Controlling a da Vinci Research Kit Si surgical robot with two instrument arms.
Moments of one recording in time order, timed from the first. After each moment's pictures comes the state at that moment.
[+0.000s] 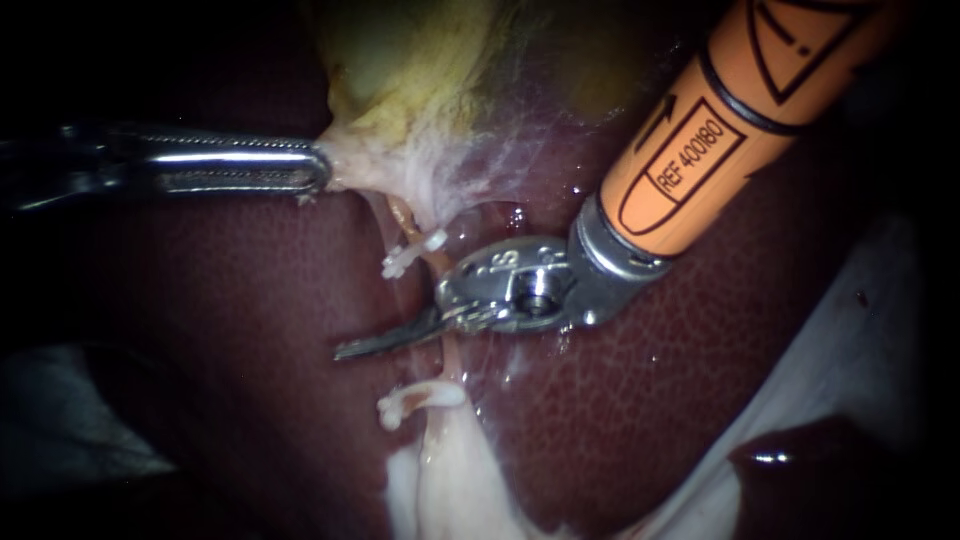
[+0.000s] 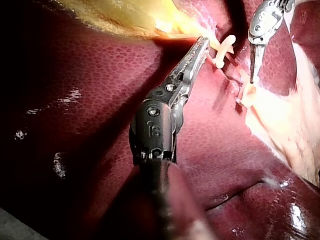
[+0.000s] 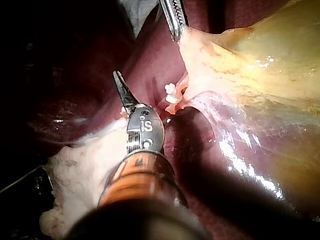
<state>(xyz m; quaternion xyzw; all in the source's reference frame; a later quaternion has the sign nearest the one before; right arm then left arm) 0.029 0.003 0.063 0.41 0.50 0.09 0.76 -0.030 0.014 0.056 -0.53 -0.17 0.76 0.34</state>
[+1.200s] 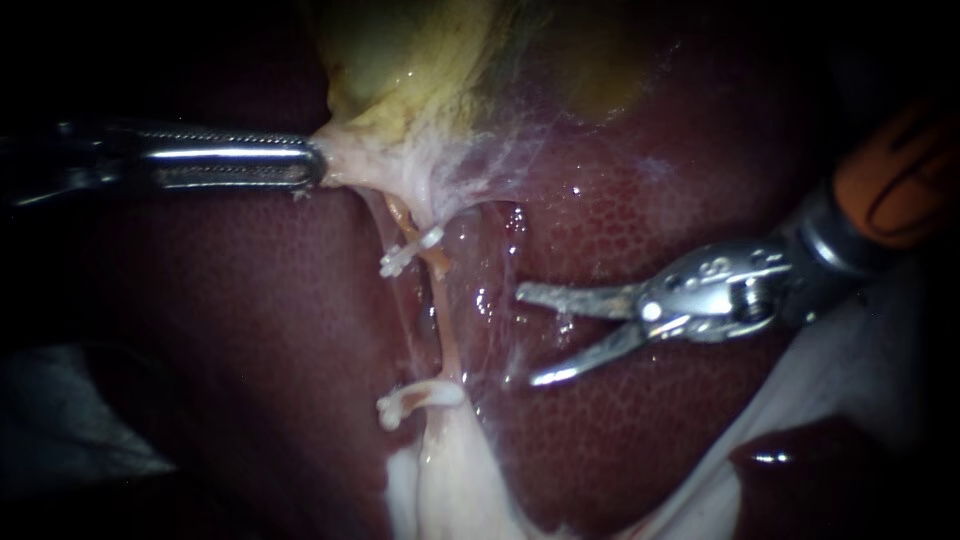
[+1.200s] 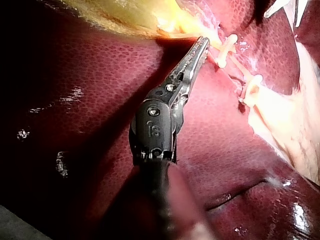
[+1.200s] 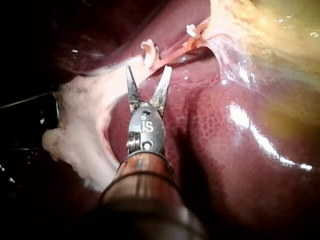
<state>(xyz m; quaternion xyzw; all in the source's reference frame) 0.013 0.004 0.057 0.16 0.46 0.12 0.87 -0.030 0.014 0.057 -0.53 -0.17 0.76 0.34</state>
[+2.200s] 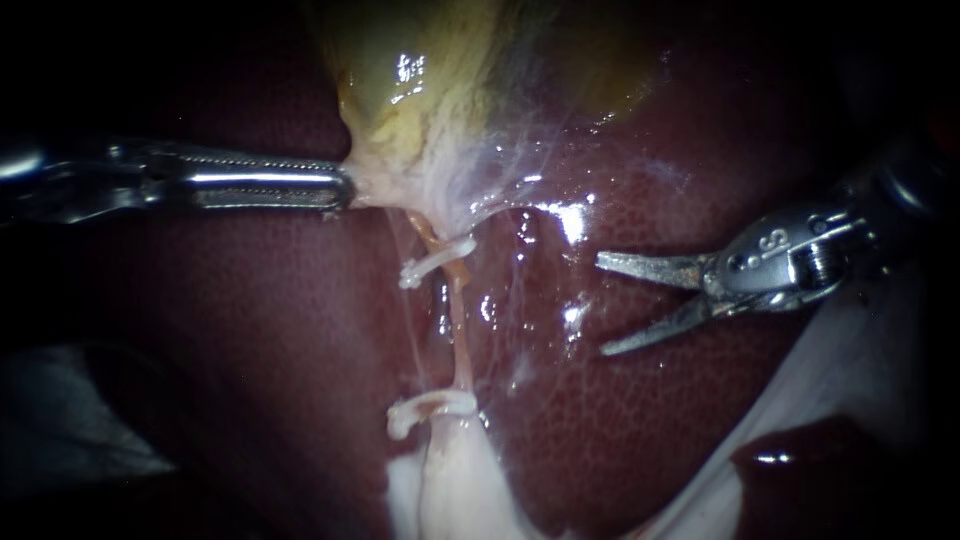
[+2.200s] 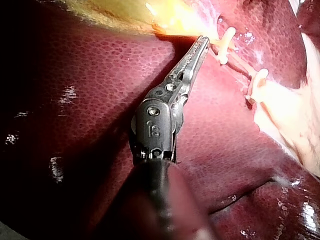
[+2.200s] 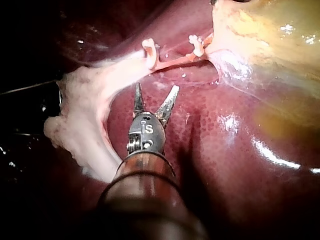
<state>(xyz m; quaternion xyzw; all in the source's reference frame) 0.011 0.005 0.056 0.13 0.40 0.09 0.90 -0.032 0.013 0.062 -0.52 -0.16 0.77 0.34</state>
